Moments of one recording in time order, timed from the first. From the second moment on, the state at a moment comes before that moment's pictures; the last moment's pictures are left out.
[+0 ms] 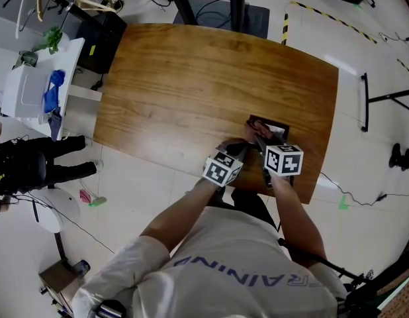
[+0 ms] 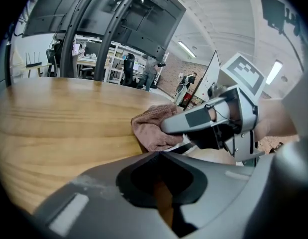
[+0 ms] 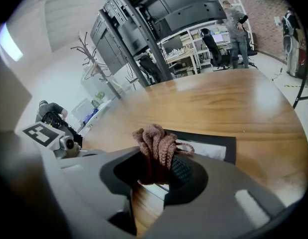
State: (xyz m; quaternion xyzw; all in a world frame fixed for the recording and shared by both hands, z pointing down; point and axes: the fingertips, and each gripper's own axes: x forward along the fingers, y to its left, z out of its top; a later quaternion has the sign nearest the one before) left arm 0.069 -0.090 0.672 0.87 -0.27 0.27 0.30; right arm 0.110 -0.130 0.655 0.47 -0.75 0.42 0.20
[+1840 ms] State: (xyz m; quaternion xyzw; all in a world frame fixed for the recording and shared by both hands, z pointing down) left arm 0.088 -0.188 0.668 0.89 -0.26 0.29 0.26; right arm 0.223 -0.097 0.654 0.55 -0.72 0.38 0.19
